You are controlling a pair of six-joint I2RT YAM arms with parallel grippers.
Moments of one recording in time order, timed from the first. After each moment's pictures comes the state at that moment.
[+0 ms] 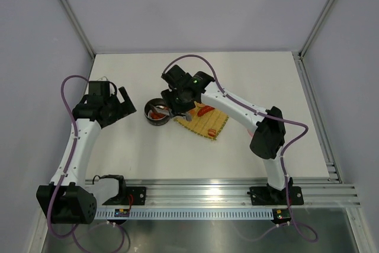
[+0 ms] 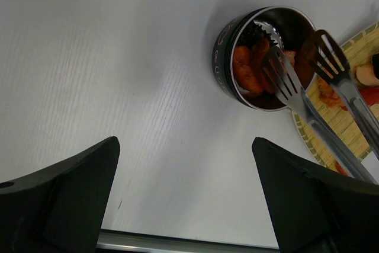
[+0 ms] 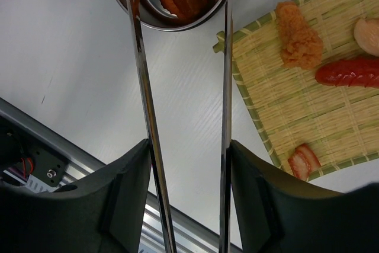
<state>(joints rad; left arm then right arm) -0.01 1.10 1.04 -0.84 0.00 -0.48 0.90 2.04 2.01 -1.00 0.00 0.38</state>
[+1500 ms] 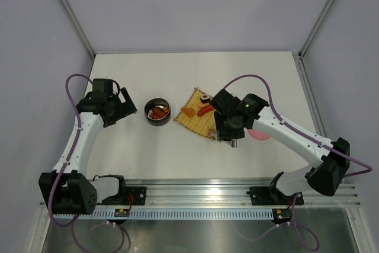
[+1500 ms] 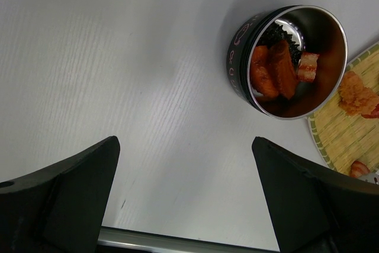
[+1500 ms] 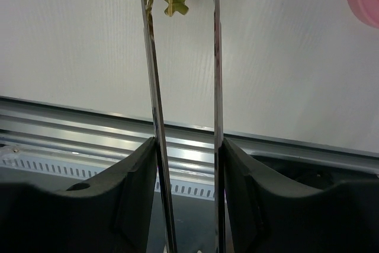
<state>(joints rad) -0.01 1.18 1.04 -0.84 -0.03 -0.49 0.85 1.41 1.34 -1.19 0.14 0.69</state>
